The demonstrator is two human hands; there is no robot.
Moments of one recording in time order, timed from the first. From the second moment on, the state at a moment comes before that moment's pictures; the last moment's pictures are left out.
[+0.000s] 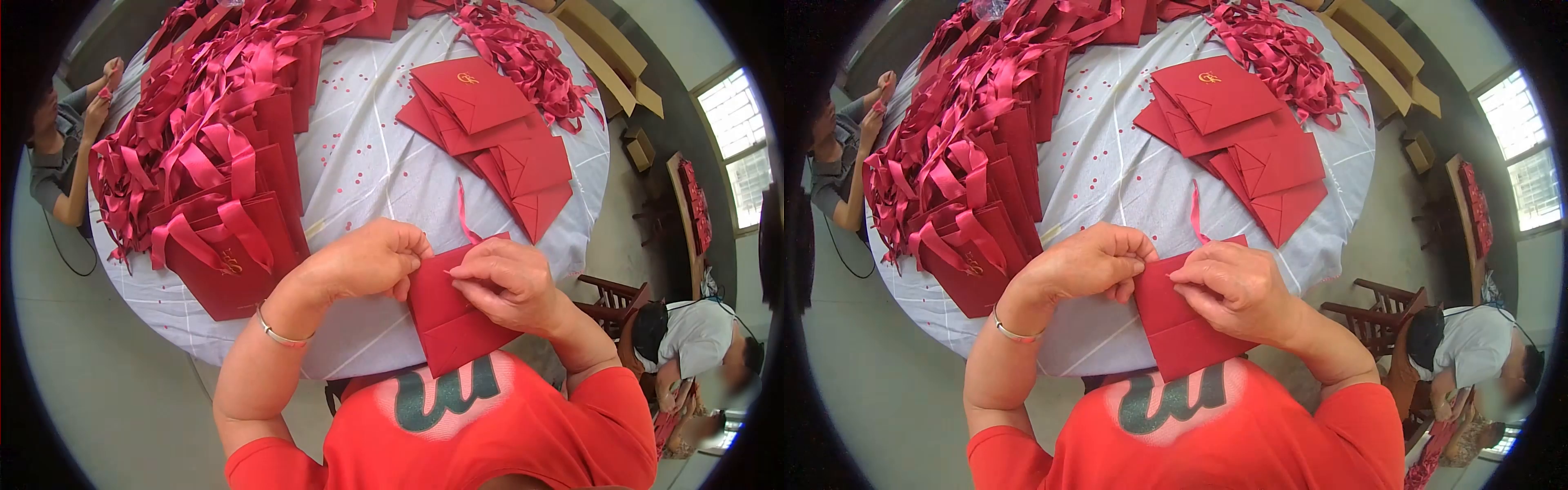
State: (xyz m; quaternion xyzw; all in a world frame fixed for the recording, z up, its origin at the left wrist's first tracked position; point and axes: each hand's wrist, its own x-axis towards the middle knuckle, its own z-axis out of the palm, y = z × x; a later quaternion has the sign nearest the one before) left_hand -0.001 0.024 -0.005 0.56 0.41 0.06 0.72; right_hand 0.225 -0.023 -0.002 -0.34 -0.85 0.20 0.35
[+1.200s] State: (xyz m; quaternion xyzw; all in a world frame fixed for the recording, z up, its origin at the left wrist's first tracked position) left_hand -0.002 0.023 -0.012 0.54 0.39 0.06 0.74; right_hand 0.227 -0.032 -0.005 -0.32 -0.88 0.15 0.33
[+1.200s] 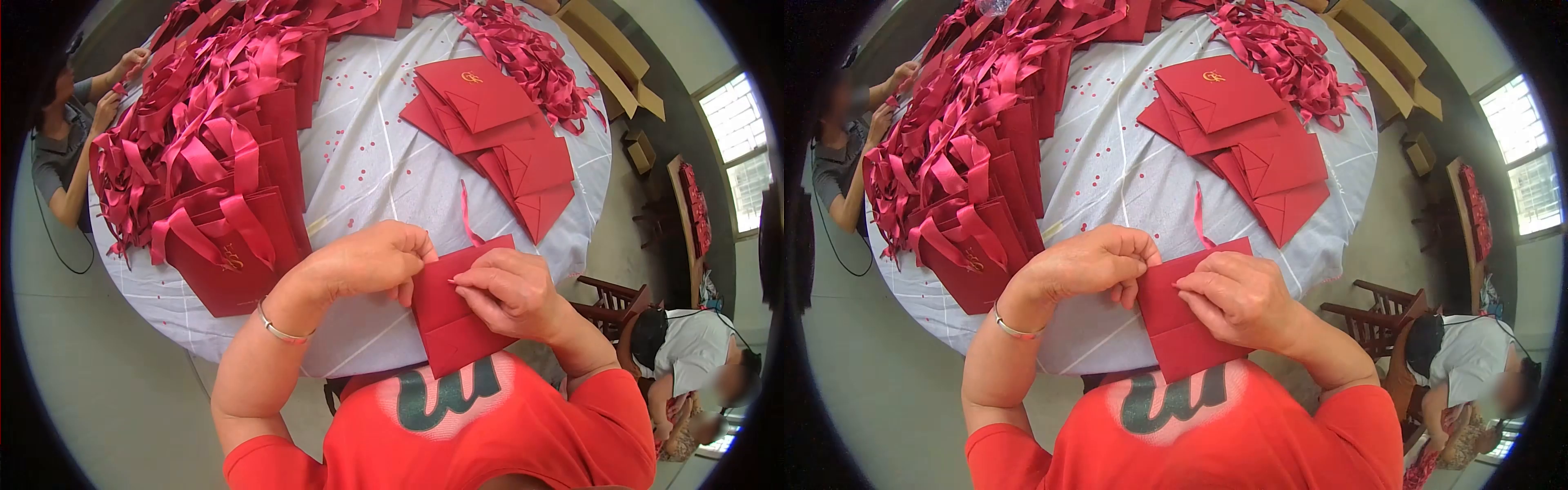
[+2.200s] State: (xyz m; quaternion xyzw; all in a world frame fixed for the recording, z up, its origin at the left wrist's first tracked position) left_hand 0.008 0.009 0.001 0.63 0.37 0.10 0.67; right_hand 0.214 -0.015 0.017 -0.45 -0.82 0.27 0.21
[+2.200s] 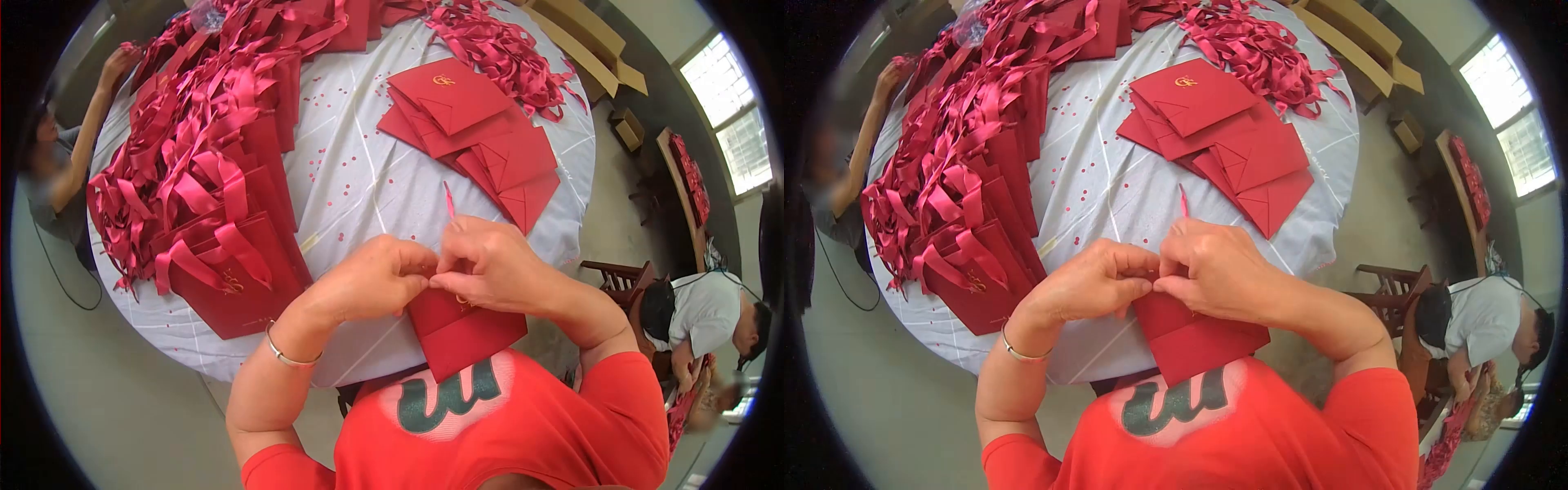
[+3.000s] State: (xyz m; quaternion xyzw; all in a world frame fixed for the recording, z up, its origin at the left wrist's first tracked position) left_hand 0.020 -0.016 0.015 0.78 0.38 0.23 0.44; right_hand 0.213 0.071 0.012 -0.31 -0.59 0.73 -0.12
